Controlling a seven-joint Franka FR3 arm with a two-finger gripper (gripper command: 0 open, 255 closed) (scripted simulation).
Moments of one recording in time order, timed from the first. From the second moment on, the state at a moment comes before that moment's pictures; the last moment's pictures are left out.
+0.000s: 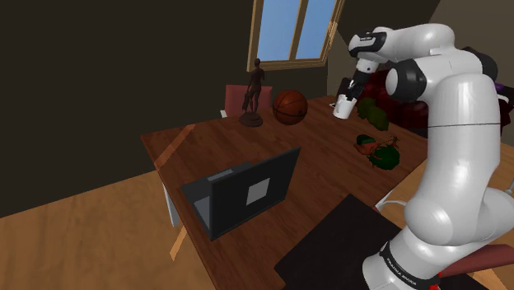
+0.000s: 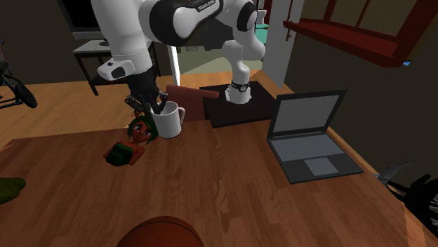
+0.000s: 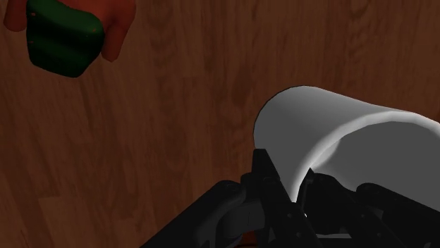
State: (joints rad) arm -0.47 0.60 -0.49 -1.22 0.33 1.72 -0.77
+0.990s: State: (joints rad) arm -0.53 0.65 -0.48 -0.93 0.34 1.49 -0.74
